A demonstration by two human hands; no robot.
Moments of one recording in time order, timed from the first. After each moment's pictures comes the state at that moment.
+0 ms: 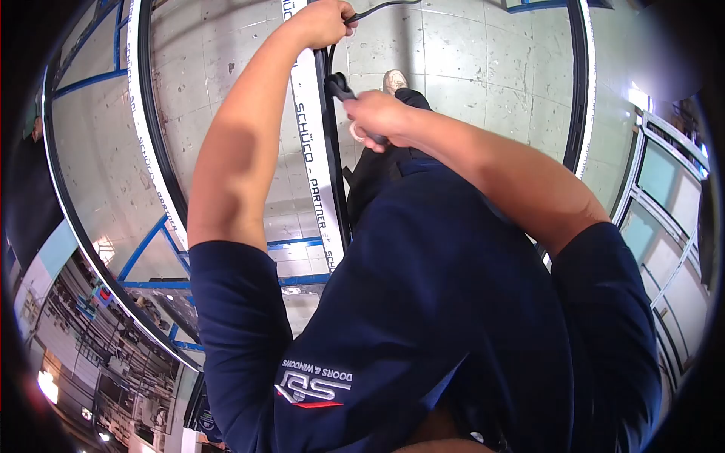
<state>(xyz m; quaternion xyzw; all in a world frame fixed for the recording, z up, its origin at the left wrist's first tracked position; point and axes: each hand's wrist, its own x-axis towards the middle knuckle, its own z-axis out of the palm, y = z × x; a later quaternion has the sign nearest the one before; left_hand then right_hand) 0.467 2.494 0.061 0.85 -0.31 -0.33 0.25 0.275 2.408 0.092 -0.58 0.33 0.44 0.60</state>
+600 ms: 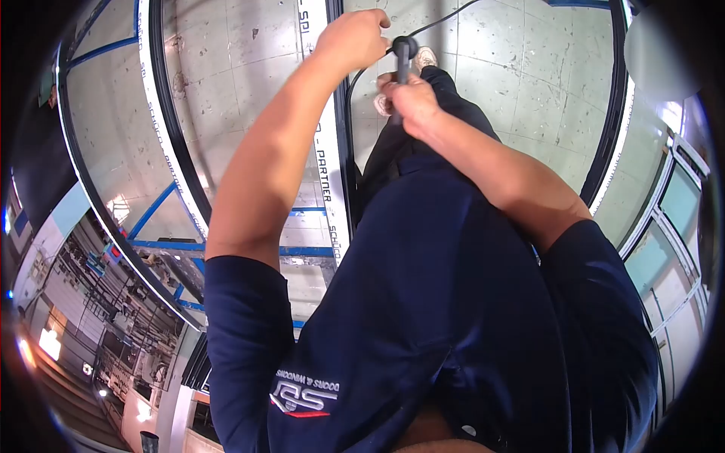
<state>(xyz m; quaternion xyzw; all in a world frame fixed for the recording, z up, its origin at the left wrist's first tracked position) 0.366 2.500 0.062 0.90 -0.29 -0.26 0.20 0.223 2.410 -0.007 -0.48 0.44 0.18 0.74</state>
